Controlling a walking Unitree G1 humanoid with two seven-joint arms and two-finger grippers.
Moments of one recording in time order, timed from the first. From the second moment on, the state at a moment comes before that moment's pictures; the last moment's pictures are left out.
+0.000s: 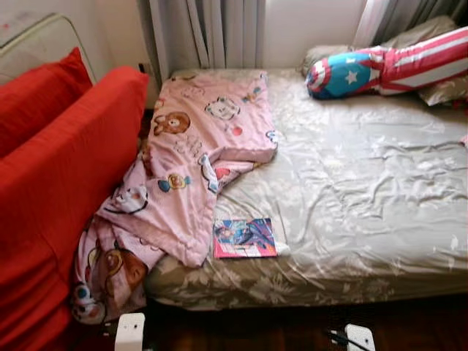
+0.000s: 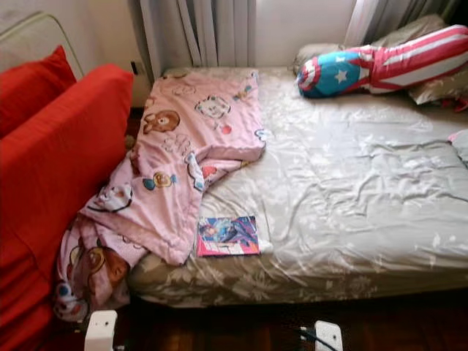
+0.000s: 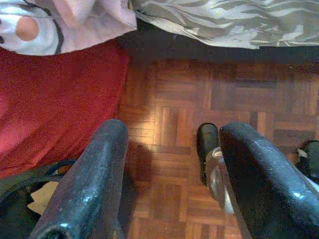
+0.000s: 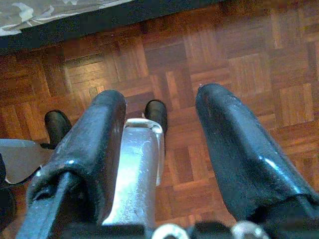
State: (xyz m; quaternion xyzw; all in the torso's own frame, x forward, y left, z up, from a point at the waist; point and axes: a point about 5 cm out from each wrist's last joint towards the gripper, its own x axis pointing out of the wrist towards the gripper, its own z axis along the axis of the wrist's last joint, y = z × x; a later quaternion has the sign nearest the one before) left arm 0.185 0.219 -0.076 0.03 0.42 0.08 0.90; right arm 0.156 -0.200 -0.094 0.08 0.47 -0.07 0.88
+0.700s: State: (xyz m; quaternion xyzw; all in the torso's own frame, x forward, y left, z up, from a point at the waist) left arm 0.185 0.215 -0.077 0.02 0.42 0.07 0.90; right arm 0.159 -0.207 -0.091 0.07 0.46 -0.07 0.88
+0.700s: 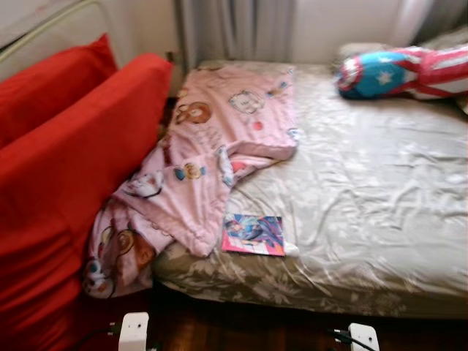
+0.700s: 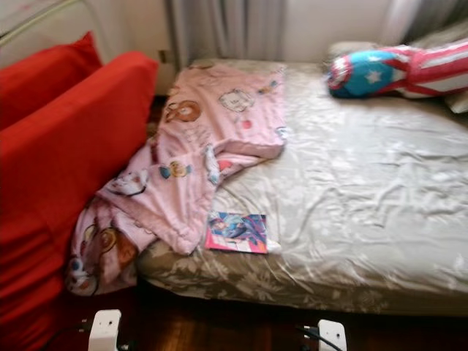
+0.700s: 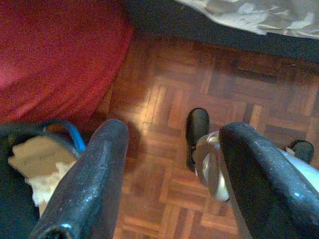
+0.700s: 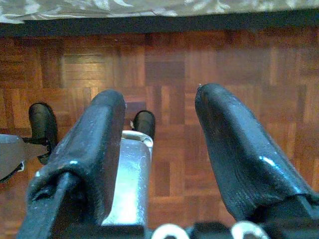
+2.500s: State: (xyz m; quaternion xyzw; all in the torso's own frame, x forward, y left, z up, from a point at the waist) left arm 0.187 0.212 -0.076 0.02 0.42 0.07 0.90; right arm 0.162 -0.208 -0.090 0.06 0.46 -0.06 0.88
